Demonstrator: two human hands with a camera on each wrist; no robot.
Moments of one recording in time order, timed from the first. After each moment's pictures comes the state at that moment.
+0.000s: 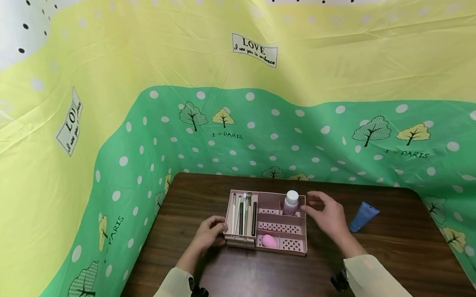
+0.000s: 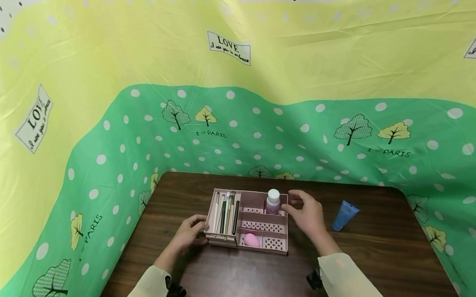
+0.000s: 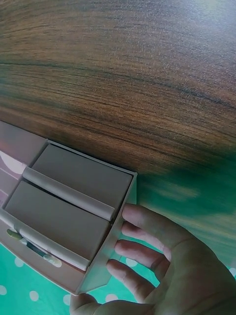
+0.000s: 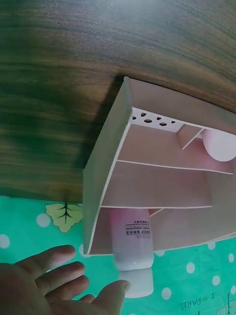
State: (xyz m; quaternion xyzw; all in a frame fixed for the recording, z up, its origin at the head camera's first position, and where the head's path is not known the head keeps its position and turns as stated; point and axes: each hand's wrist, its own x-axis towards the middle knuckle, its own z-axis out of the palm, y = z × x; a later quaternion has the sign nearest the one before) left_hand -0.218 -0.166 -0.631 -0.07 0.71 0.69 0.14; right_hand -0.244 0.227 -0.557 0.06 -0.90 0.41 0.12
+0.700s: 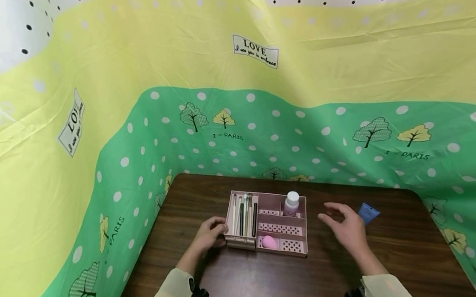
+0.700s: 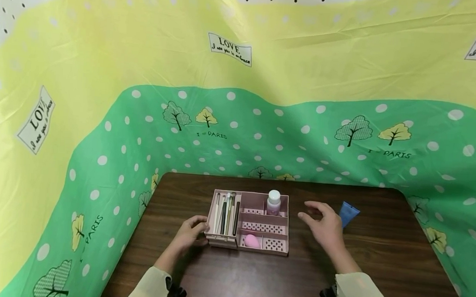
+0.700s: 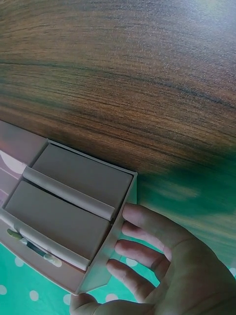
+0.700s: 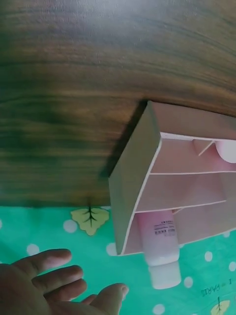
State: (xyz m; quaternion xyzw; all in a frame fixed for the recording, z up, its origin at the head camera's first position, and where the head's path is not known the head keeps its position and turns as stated) left_hand -0.218 -0.166 -0.632 -0.07 0.70 0.69 0.14; right_hand -0.211 0.260 -0.563 0.03 -0.90 0.38 0.19
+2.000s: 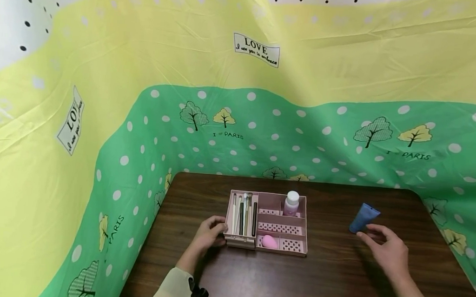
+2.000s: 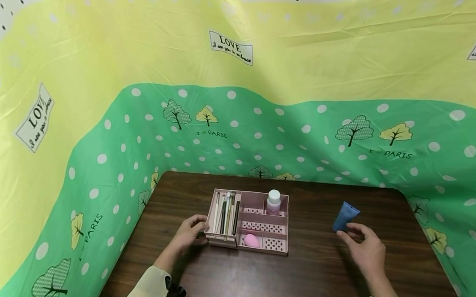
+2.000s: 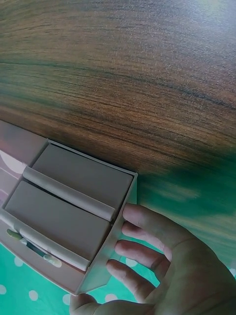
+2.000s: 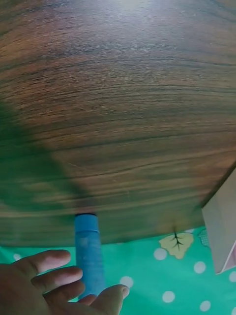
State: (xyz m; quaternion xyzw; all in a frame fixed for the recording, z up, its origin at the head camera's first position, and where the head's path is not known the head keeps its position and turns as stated) left_hand -0.217 -0.166 -0.632 -0.06 0.70 0.70 0.14; right_hand -0.171 0.356 -0.607 -0.10 -0.91 0.37 0.16
